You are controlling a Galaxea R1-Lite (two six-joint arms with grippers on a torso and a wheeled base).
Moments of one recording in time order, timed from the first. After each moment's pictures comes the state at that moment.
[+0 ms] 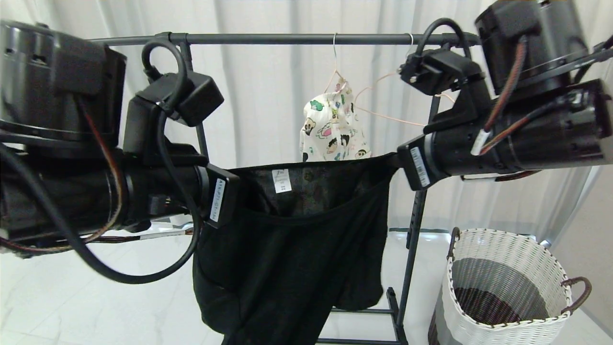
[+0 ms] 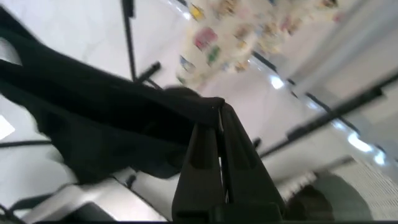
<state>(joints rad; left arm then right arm) -0.62 1.41 -1.13 0.15 0.10 0.11 0.85 1.67 -1.63 0.47 -0.21 0.03</state>
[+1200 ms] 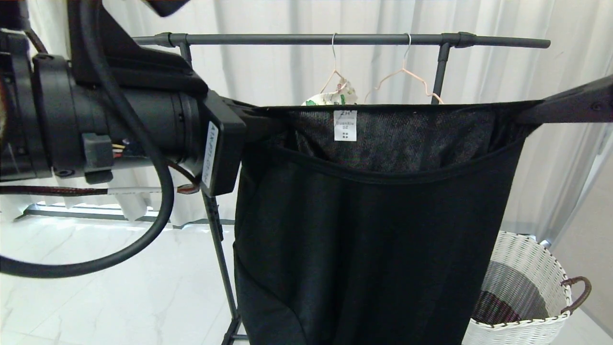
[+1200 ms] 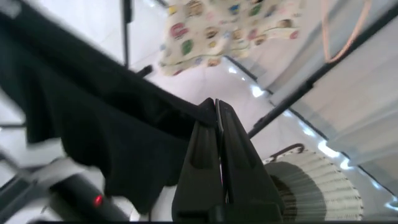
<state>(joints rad) -0.78 1.41 -1.38 0.22 0.00 0.34 0.79 1.39 -1.78 0.82 -0.09 -0.09</state>
